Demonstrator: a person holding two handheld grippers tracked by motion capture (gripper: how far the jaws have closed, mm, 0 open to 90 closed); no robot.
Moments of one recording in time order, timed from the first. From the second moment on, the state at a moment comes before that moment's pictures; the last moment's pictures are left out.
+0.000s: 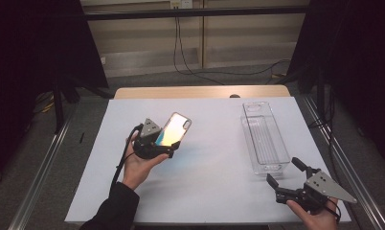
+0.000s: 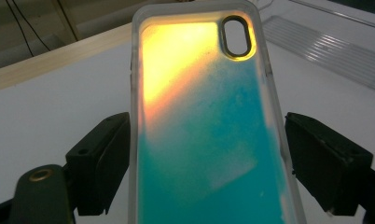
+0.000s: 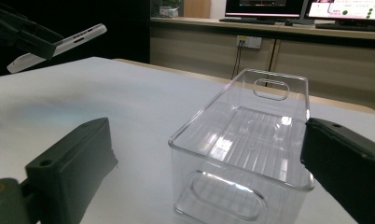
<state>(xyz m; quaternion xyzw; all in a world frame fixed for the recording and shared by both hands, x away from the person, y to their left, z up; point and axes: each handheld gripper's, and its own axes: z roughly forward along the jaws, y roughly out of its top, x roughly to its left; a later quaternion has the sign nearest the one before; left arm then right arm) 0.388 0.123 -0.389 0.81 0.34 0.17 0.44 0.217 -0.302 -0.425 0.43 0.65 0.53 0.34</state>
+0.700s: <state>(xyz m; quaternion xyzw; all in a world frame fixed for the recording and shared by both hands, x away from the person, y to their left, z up) 0.362 0.103 -0.380 0.81 0.31 0.19 0.47 0.220 -0.287 -0.413 0.43 0.64 0.54 0.35</state>
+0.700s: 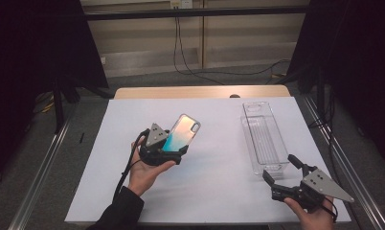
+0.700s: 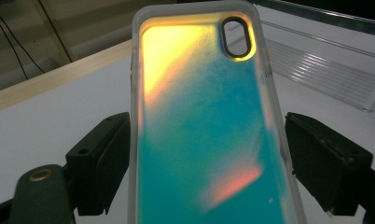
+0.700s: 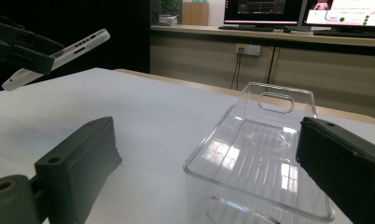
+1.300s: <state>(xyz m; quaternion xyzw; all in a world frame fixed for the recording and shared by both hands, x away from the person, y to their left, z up) 0.349 0.089 -0.377 0.81 0.28 0.19 0.47 0.240 -0.270 -0.404 0.43 0.68 0.52 0.27</state>
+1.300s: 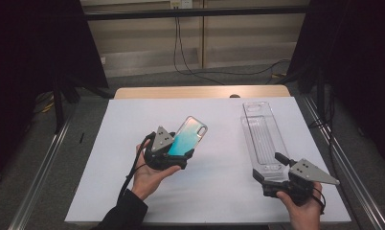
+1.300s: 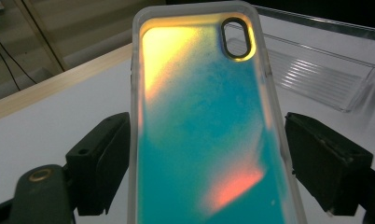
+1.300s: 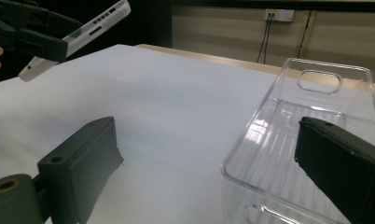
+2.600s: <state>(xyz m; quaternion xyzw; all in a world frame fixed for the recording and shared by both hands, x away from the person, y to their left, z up) 0.332 0.052 -0.382 0.82 0.26 0.21 0.46 0.302 -0.217 -0.369 0.42 0.70 0.52 0.24</state>
